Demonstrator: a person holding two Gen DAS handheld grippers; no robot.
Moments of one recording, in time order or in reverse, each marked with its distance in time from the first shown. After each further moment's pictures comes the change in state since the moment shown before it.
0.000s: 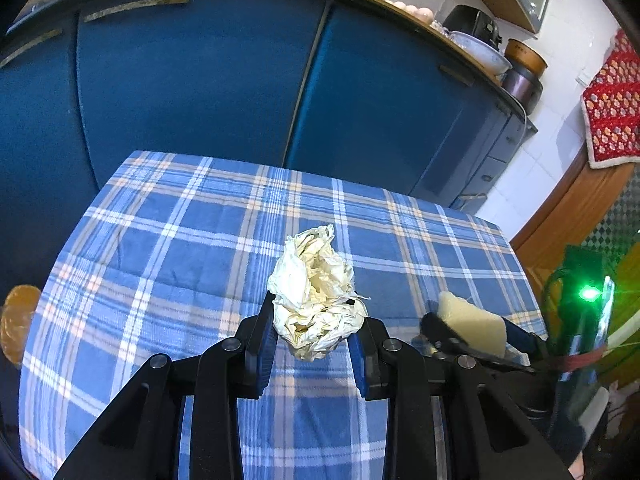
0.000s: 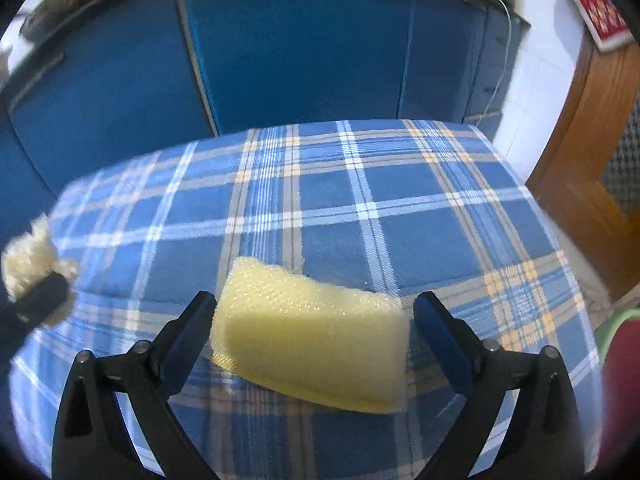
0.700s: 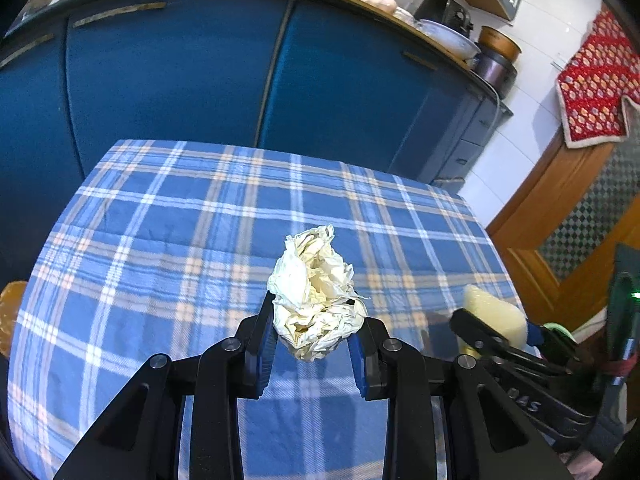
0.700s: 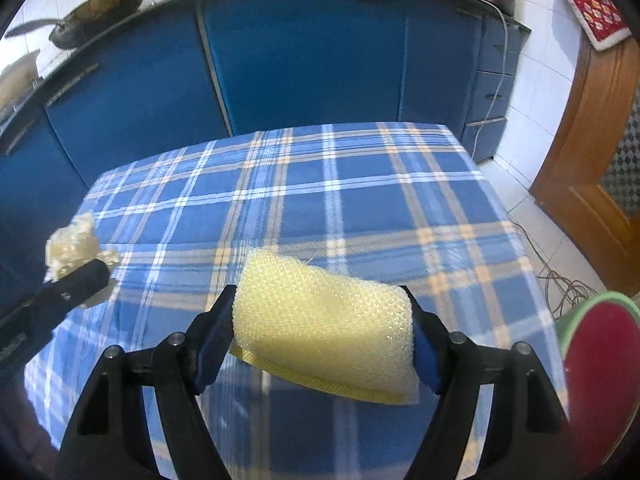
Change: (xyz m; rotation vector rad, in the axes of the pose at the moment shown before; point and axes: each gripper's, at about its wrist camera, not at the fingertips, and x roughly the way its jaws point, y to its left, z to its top) left arm -0.029 -0.032 -0.035 0.045 0.026 -0.061; right arm -0.069 -0.043 -0.039 0.008 -0.048 0.084
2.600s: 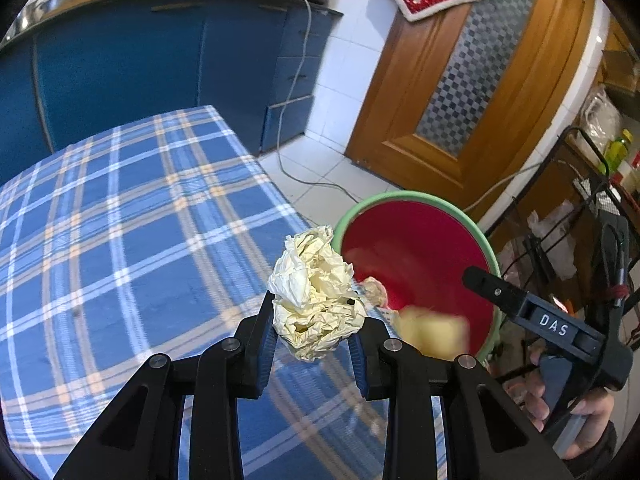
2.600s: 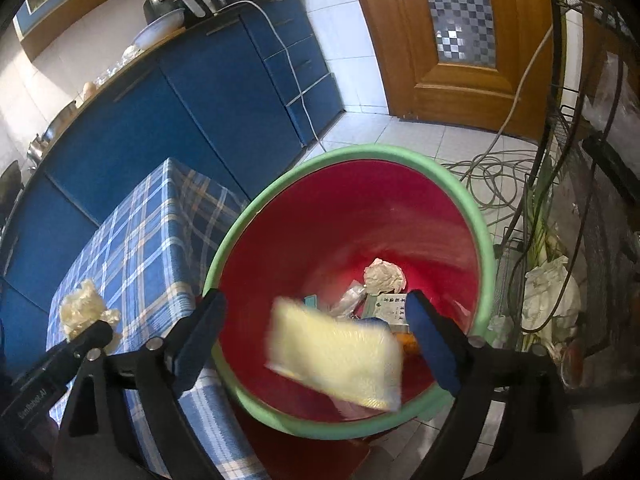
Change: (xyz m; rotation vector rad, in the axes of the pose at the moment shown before) left arm 0.004 -0.248 -0.106 0.416 0.182 -0.308; right arm -0.135 -0.274 -0.144 0.568 -0.079 -0.151
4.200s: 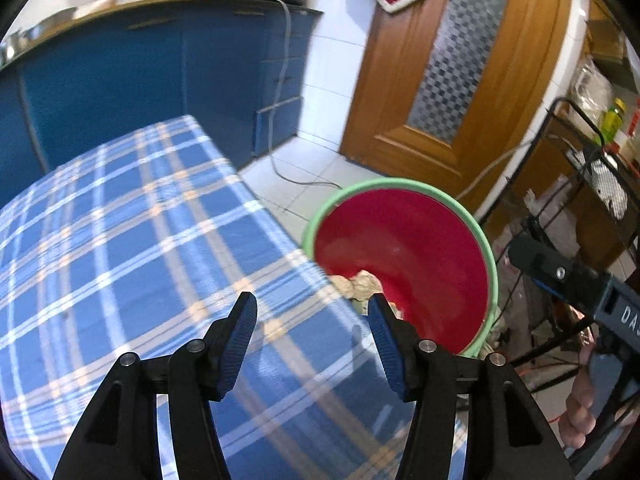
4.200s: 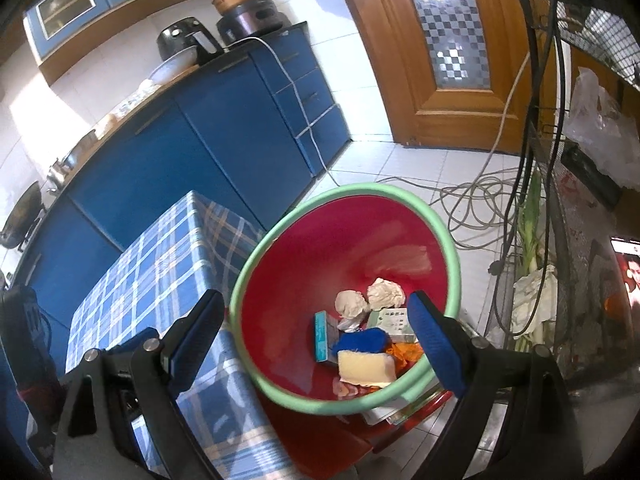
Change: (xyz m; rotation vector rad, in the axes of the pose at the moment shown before) left arm -0.009 -0.026 -0.011 0.062 -0.021 0.039; right arm -0.061 -0.001 -0.007 0.012 -0.112 0.045
